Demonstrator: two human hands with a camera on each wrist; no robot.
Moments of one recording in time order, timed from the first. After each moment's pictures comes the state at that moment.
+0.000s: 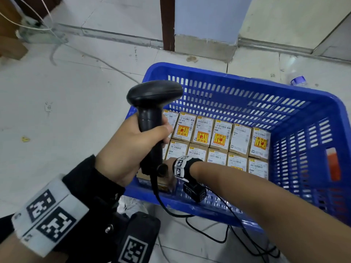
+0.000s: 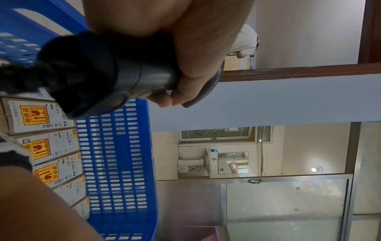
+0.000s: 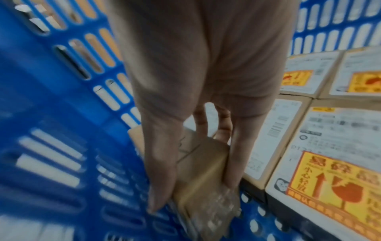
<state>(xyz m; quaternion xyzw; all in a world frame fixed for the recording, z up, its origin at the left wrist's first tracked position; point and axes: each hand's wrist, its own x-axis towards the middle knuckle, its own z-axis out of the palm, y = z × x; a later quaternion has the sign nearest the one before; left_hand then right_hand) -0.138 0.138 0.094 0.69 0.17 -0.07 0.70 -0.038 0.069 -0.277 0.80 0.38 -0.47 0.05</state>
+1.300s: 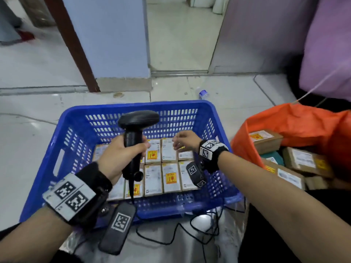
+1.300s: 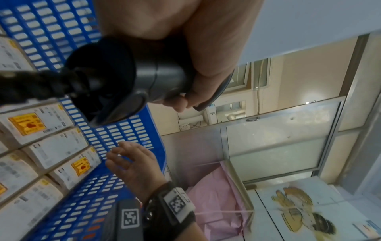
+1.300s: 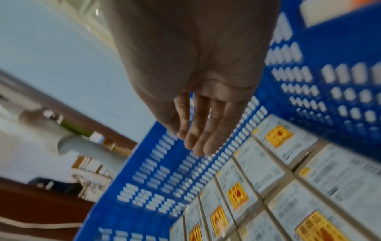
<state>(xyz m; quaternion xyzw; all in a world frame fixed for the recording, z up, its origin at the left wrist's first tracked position) -0.119 -0.012 0.104 0.73 0.05 -0.15 0.66 -0.026 -0.239 -0.025 0.77 -0.10 -0.24 -0.58</state>
